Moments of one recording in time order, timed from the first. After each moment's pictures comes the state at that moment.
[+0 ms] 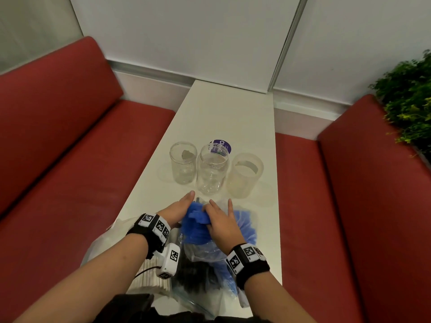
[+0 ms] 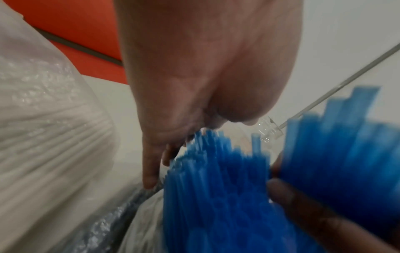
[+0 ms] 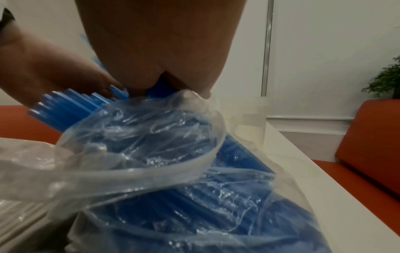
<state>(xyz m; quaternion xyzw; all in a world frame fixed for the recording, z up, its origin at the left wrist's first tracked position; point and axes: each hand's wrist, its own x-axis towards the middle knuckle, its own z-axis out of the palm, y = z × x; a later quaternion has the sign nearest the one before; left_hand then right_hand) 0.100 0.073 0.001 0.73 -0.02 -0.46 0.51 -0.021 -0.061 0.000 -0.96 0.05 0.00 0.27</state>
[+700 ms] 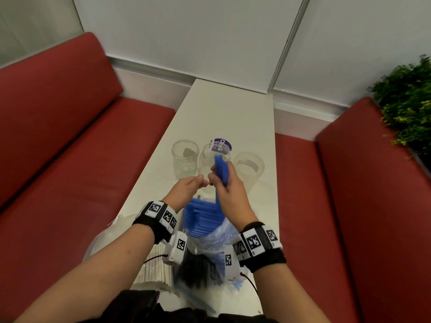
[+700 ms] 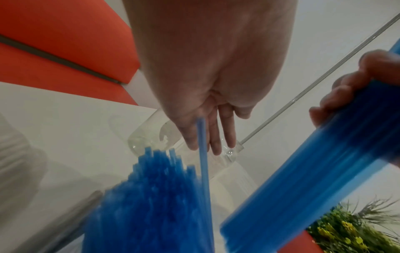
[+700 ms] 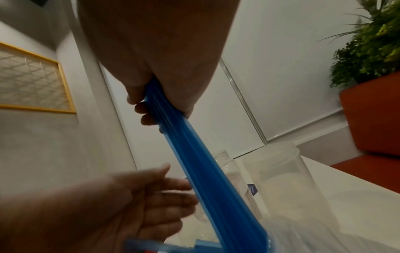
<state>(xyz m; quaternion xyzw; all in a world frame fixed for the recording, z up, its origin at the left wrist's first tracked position) 0.116 0.058 0.023 0.71 -0.17 -0.31 0.60 0.003 -0.059 0.098 -0.79 0.09 -0.18 0.58</state>
